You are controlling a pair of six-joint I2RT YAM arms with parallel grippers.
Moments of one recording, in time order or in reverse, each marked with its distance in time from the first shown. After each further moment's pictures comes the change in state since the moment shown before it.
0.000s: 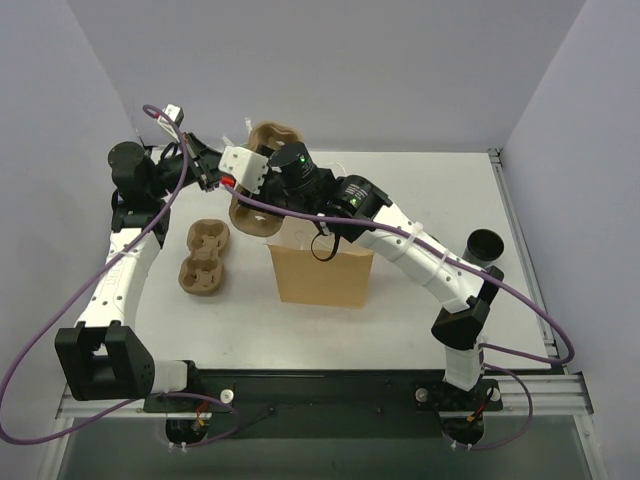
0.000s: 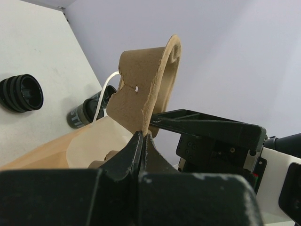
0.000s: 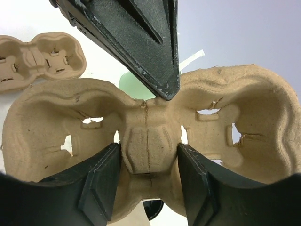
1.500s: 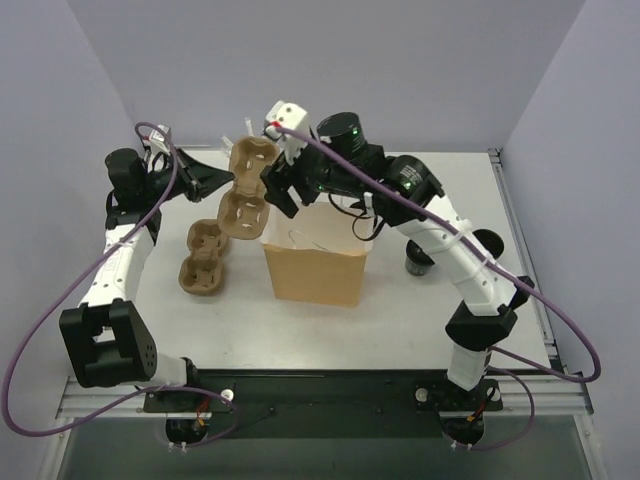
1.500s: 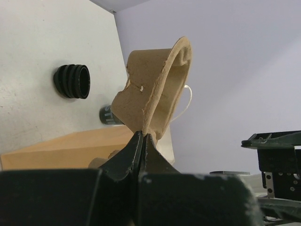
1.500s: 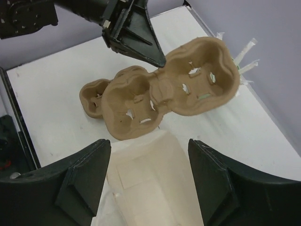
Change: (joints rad) left arm 0.130 0.086 -0.049 -0.172 -0.014 0.124; right arm -0.134 -0.101 0.127 -0.163 -0.335 0.481
